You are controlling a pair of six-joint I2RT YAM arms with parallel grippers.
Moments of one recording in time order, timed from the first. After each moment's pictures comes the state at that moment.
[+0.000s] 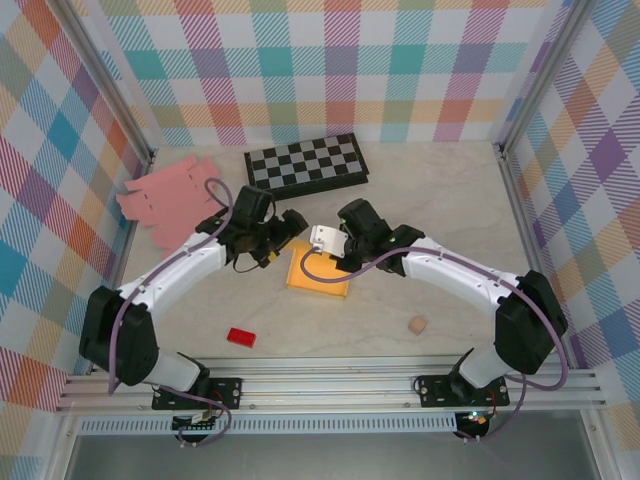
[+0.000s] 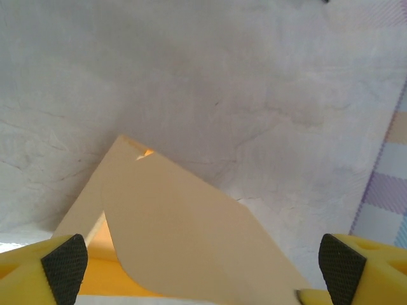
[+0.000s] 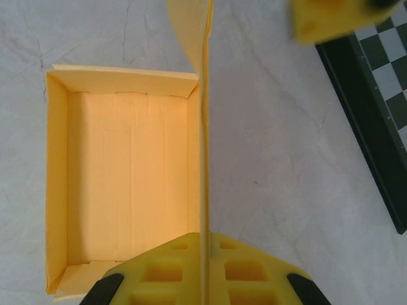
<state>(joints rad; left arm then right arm) -0.49 1.46 1.10 -0.55 0.20 -1.09 0.79 1.51 1.14 -0.47 -0.04 -0.67</state>
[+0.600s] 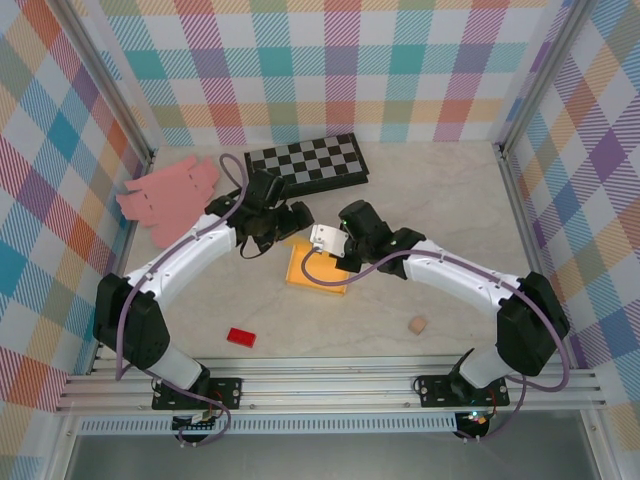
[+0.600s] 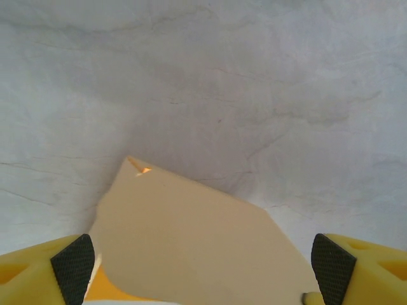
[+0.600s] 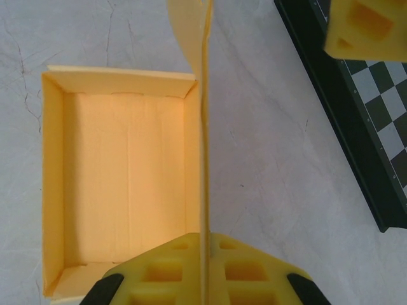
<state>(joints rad) -0.53 1.55 1.34 -0.77 0.06 -0.87 0.79 1.50 1.11 -0.42 0.00 -0.67</state>
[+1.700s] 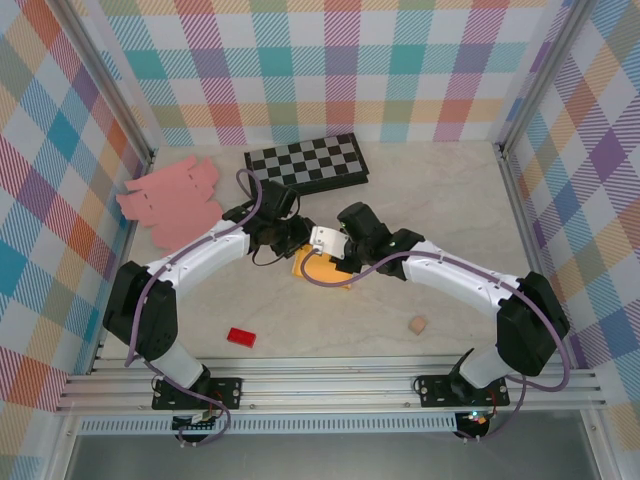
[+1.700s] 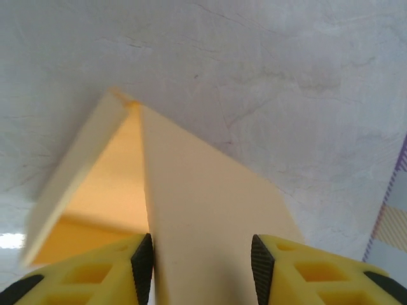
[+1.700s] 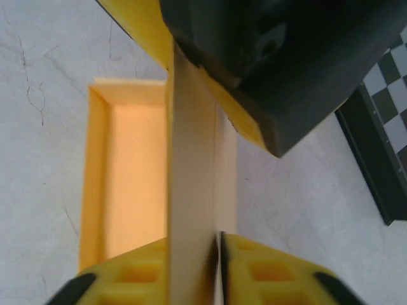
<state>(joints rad) -0.57 1.61 1.22 -0.58 0.19 -1.00 0.80 1.50 1.10 -0.44 0.02 -0.65</state>
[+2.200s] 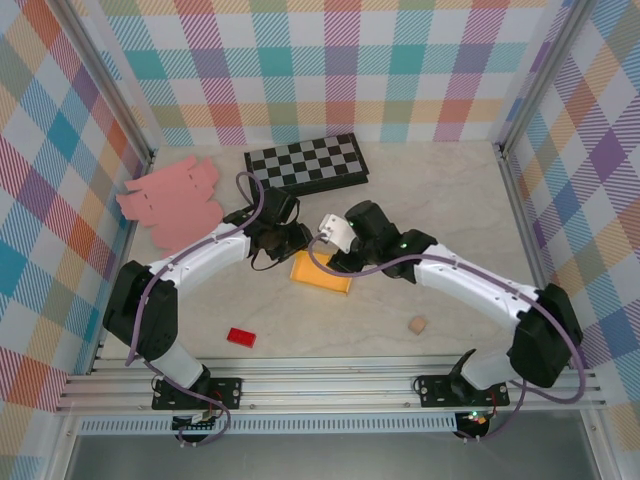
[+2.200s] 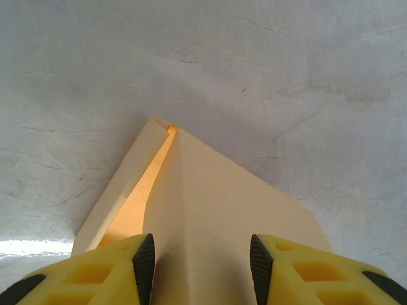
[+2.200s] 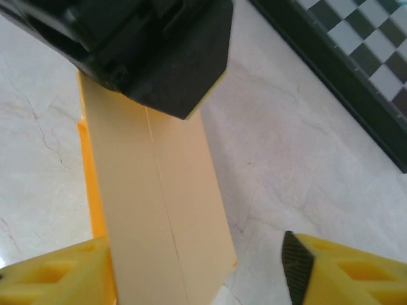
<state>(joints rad) -0.57 1.61 1.19 -0.59 0.11 -0.97 0.79 1.39 1.11 -0.49 0.04 -0.33</state>
